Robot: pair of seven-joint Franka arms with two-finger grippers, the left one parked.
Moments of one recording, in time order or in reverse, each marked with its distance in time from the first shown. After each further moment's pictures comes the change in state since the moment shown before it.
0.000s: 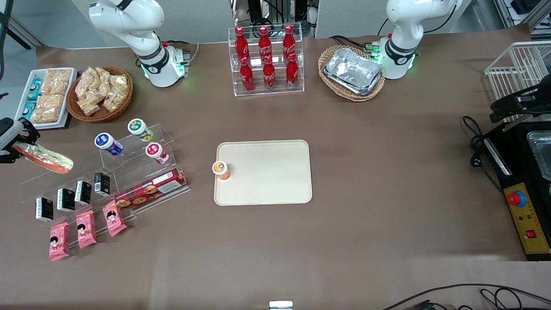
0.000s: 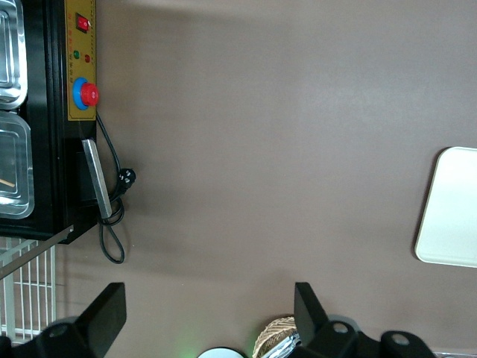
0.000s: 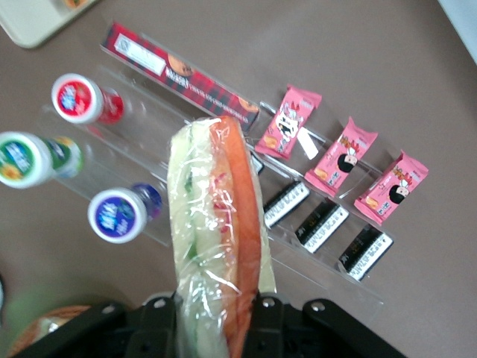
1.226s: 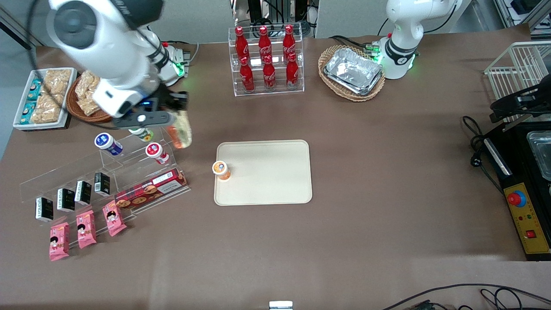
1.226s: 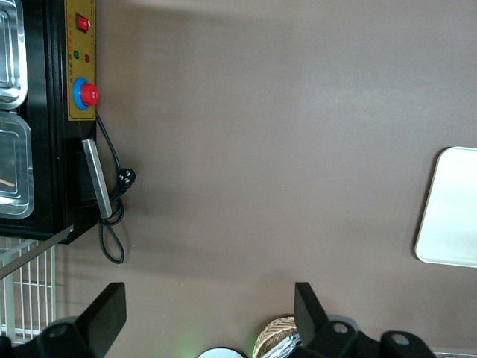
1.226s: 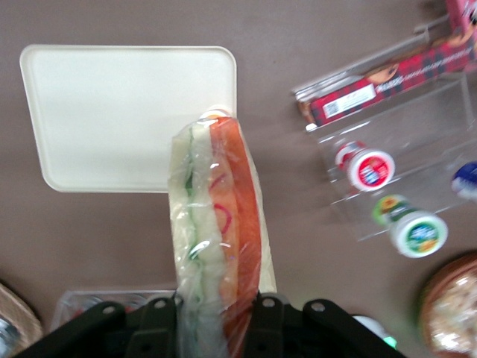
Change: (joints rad) arm 0.600 0.033 0.153 0.158 0.063 -0.245 1.715
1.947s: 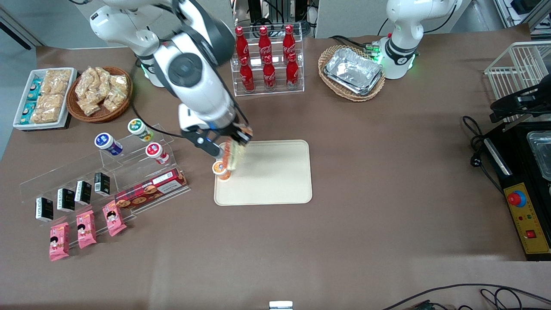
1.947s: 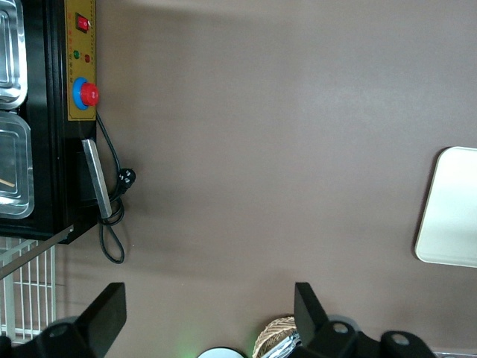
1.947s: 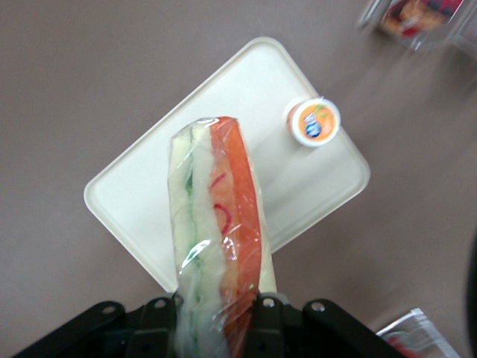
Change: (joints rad) arm 0.003 0.263 0.183 -0.003 0.020 0.435 0.840
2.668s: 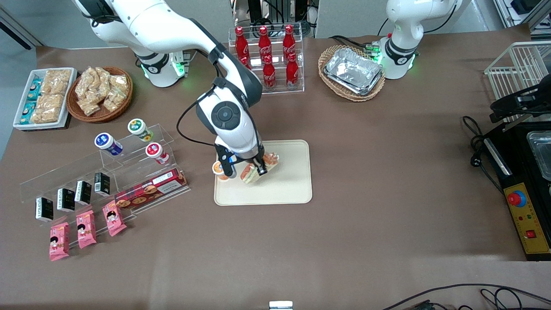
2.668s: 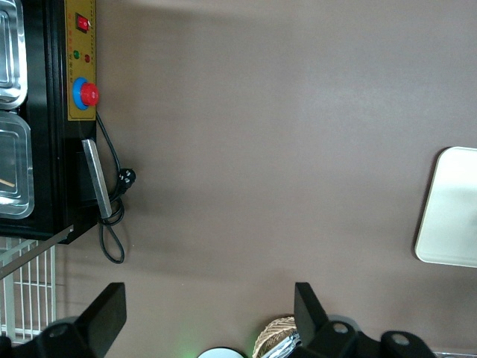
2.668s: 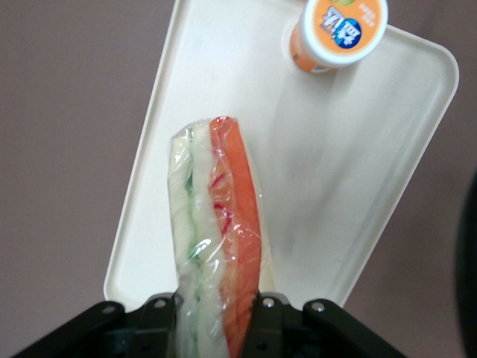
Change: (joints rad) arm 0.035 0.234 -0.006 0.001 0.000 0.278 0.552
